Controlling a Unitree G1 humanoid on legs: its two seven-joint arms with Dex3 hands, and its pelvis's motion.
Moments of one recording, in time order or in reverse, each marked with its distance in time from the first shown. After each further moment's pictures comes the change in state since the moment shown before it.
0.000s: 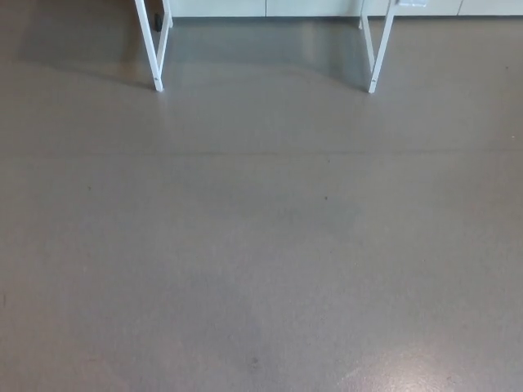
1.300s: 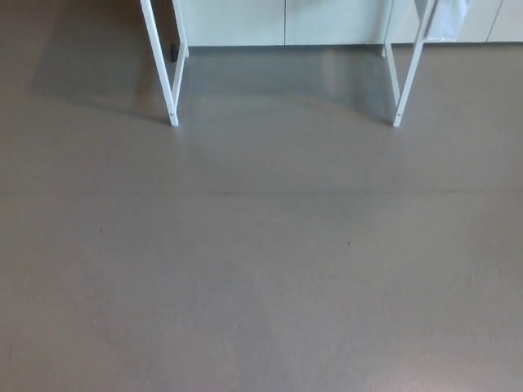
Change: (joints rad) left_arm -0.026 0.021 0.012 0.046 -0.036 -0.013 -0.063; right_arm -0.012 -0.054 0.069 0.006 0.055 0.024 0.055
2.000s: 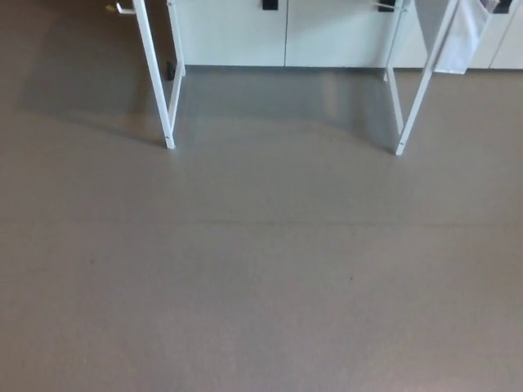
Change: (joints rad) left_arm 0.006 0.003 0.004 -0.018 -0.003 -0.005 -0.002; right_arm 0.018 0.012 0.005 -0.021 0.013 -0.007 -0.007
